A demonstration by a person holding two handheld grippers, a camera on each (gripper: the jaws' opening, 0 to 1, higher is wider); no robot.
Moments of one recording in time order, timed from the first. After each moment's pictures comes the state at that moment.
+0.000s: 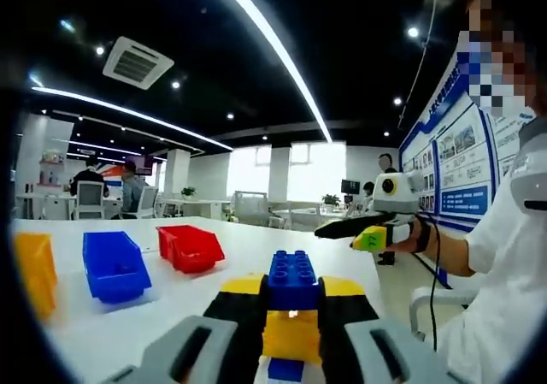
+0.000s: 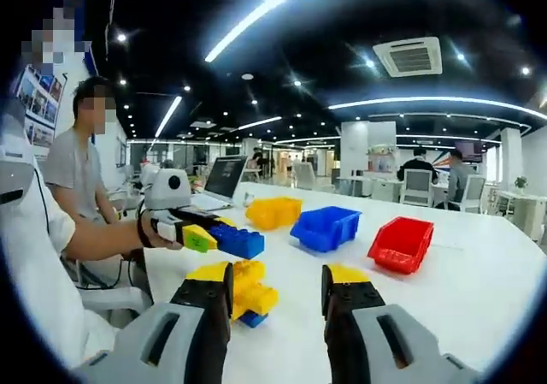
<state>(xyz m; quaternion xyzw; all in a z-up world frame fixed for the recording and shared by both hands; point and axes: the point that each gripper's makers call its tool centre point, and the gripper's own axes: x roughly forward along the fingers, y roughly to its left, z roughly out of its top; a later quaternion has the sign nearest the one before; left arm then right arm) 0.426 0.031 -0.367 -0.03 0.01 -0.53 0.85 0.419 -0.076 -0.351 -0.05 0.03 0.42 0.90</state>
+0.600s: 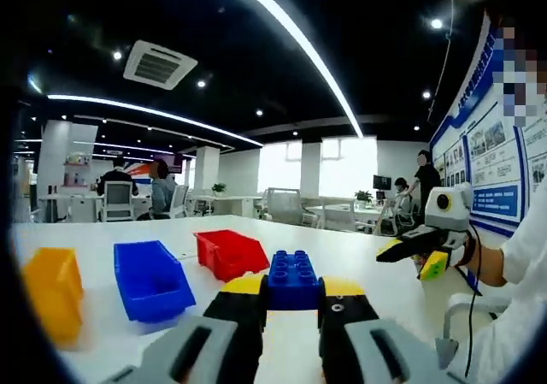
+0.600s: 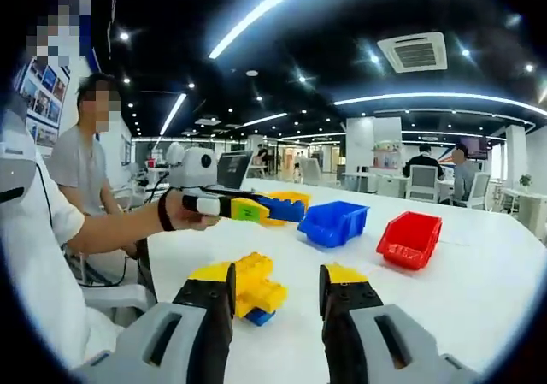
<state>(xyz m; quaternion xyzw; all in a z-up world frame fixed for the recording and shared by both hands) 0.513 0.053 -0.349 0.00 0.03 -0.42 0.91 0.416 -0.066 -0.358 -0.05 0.04 0.44 0.90</state>
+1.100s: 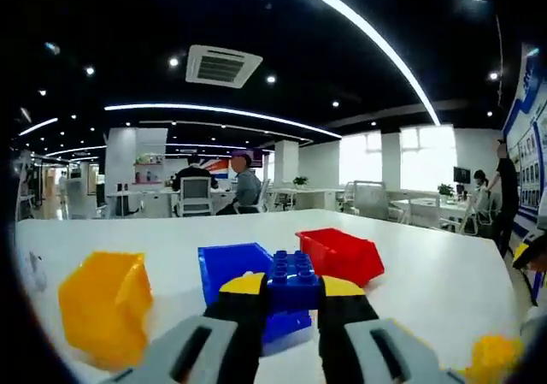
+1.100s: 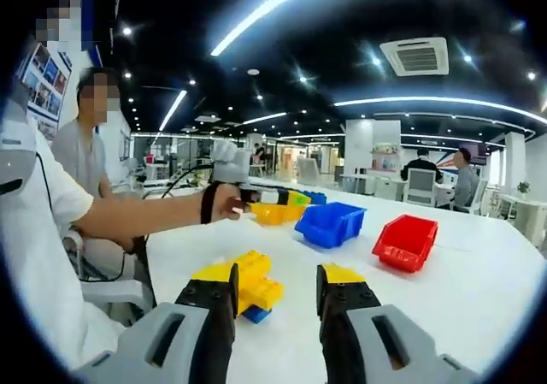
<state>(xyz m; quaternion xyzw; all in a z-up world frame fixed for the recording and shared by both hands) 0.631 0.107 -0.357 -0.01 0.05 -0.25 0.97 0.415 -0.070 -0.357 -0.06 0.04 0.43 0.90</state>
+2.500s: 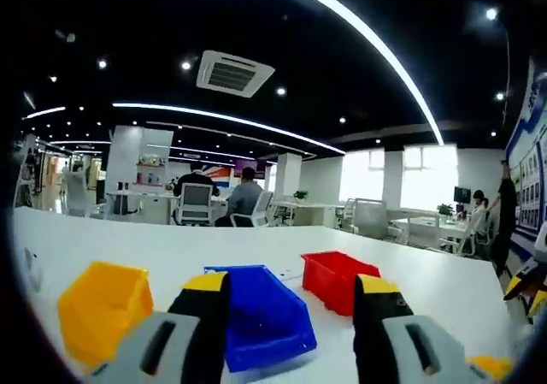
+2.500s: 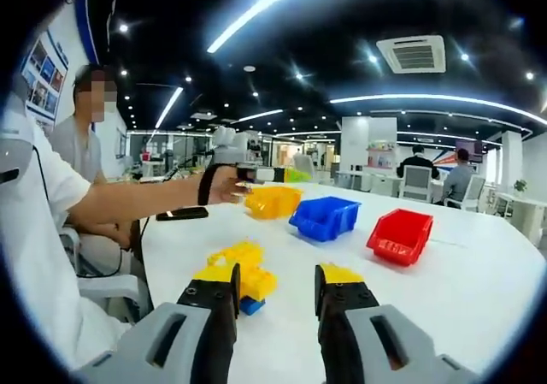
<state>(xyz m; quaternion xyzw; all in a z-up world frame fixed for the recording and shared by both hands) 0.618 0.113 -0.327 -0.04 0.02 -0.27 0.96 0.419 -0.079 -0.366 -0.06 0.04 0.42 0.90</state>
